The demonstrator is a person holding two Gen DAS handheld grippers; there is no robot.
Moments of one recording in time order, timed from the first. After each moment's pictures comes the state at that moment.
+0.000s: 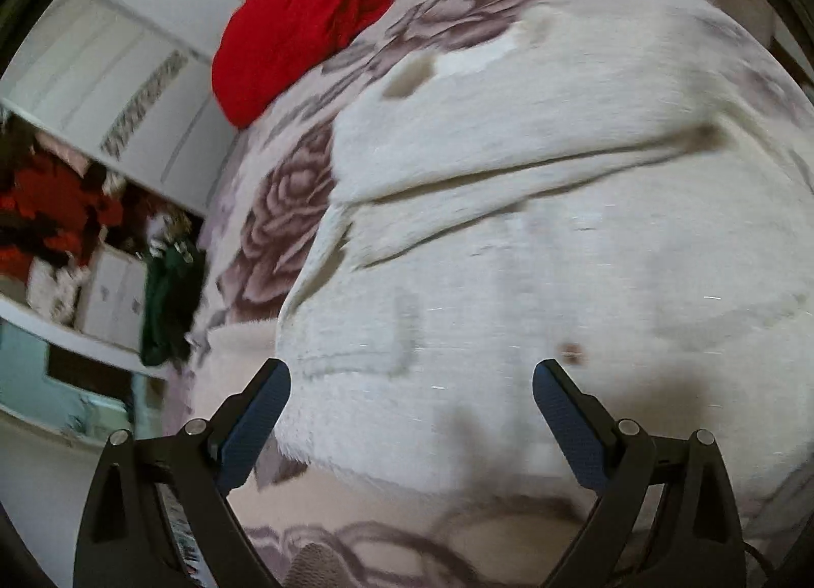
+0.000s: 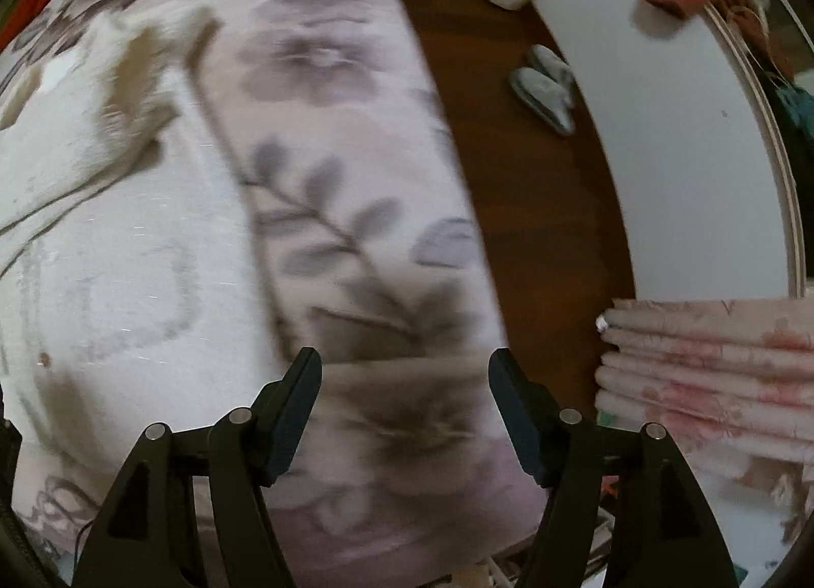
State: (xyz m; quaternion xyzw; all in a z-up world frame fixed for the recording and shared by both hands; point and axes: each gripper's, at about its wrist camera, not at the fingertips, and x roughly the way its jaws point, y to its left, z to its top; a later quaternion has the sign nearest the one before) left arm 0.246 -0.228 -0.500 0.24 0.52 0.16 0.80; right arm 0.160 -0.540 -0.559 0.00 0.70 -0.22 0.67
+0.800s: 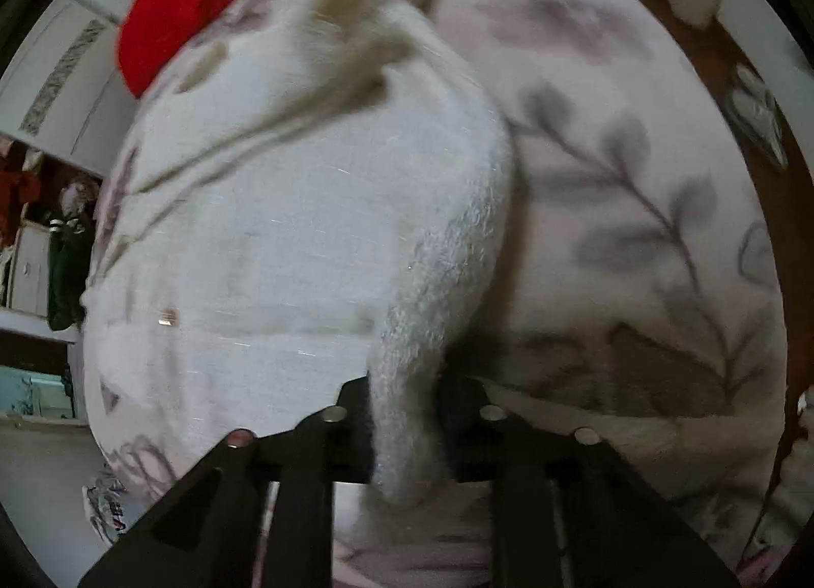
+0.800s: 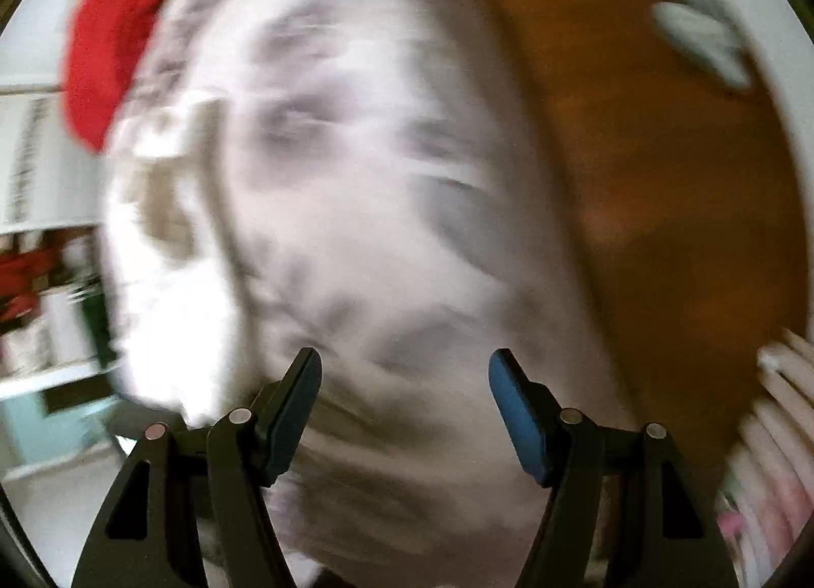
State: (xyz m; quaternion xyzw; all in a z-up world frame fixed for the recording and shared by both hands) left arm 0.247 -0.423 -0.570 0.15 0.60 0.09 0.78; right arm 0.291 -0.702 -0.639 0.27 0.71 0.11 0.65
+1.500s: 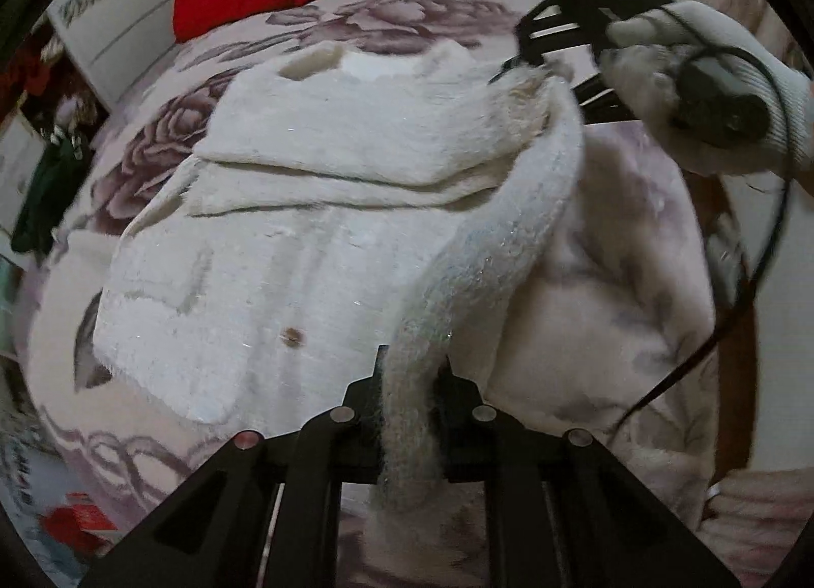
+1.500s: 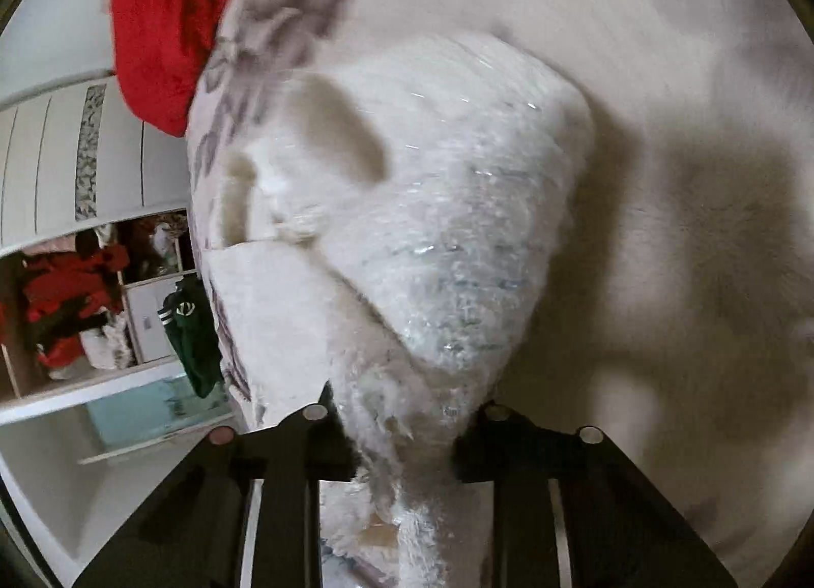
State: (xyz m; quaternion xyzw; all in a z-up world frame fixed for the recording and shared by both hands) left arm 0.240 -0.268 -0.486 -0.04 0.55 0.07 0.83; right arm 0.504 -0.412 -0.690 0.31 0.71 0.16 0.61
